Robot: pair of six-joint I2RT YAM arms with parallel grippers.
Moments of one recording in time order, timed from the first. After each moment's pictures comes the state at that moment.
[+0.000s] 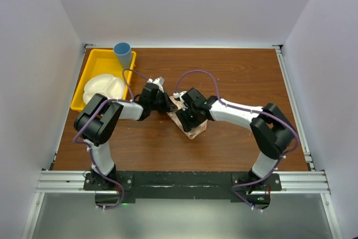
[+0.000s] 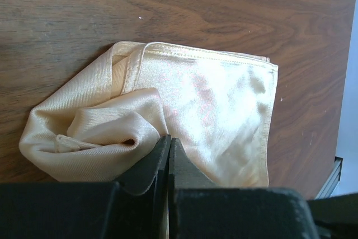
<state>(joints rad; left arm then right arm) -0.49 1.86 0.82 0.38 0.28 -0.77 0.79 1.74 1.11 -0.46 -0.09 0.18</state>
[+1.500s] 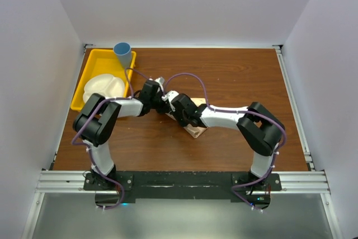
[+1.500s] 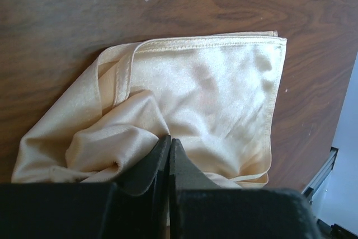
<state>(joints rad) -0.47 1.86 0.91 0.18 0.33 -0.78 0.88 1.83 1.07 -0.15 0.19 0.07</state>
